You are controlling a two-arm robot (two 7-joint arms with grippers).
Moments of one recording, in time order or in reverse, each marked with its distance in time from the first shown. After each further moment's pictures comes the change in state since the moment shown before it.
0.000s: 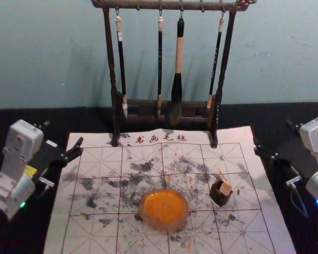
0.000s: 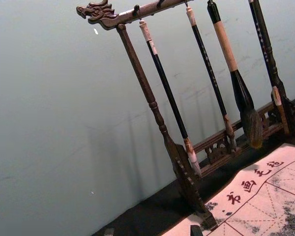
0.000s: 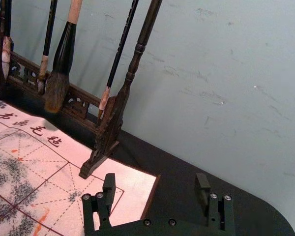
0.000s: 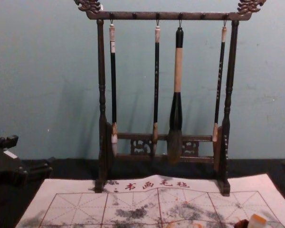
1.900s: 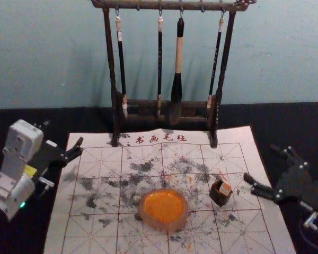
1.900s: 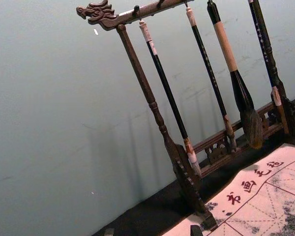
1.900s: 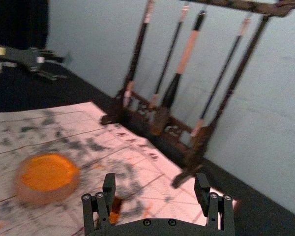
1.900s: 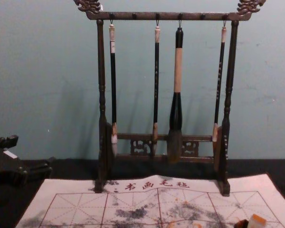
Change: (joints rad) left arm 0.000 0.000 0.000 0.000 0.000 0.000 0.000; right arm -0.223 0.153 0.106 -0.203 0.150 -0.172 0.370
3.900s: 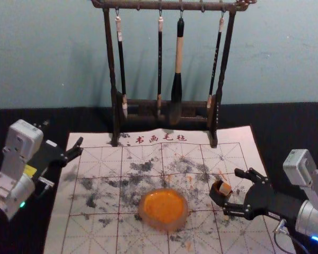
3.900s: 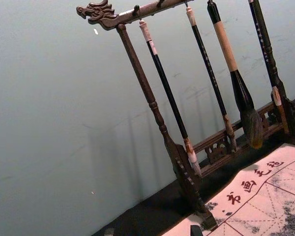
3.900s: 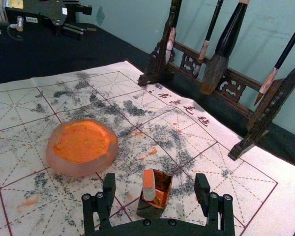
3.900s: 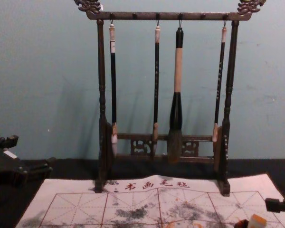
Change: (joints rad) left arm 0.000 0.000 0.000 0.000 0.000 0.000 0.000; right arm 0.129 -0.151 -0.038 0.136 -0.081 0.242 0.218
